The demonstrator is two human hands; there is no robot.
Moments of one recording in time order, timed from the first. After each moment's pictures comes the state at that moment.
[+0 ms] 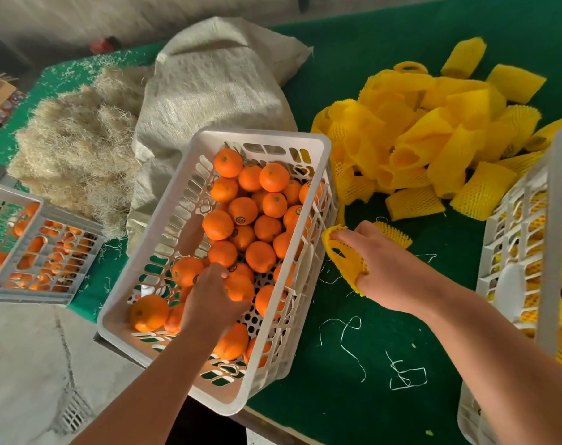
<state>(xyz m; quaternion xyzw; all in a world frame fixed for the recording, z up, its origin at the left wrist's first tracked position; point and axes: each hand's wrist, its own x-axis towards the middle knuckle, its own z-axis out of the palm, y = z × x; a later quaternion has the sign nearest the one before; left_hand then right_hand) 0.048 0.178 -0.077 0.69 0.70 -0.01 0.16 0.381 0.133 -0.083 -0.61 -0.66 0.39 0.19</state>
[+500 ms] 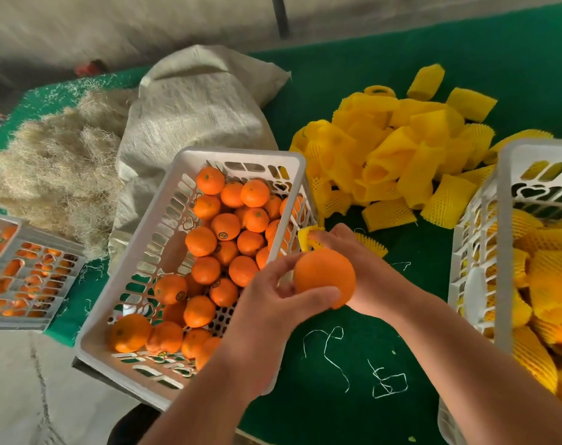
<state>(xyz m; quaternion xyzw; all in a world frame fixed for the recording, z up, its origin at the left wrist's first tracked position) 0.200 0.112 0.047 0.54 0.55 0.19 0.60 0.380 0.130 -0.061 -0.58 -0.65 0.38 0.30</state>
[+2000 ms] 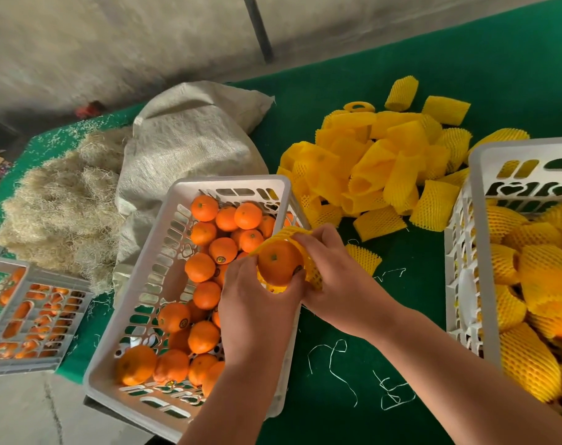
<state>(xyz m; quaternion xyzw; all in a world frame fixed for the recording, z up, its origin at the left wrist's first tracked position) 0.215 0.142 0.018 0.71 0.66 0.23 0.12 0.360 0.126 -0.043 -0.54 -0.60 0.33 0.48</state>
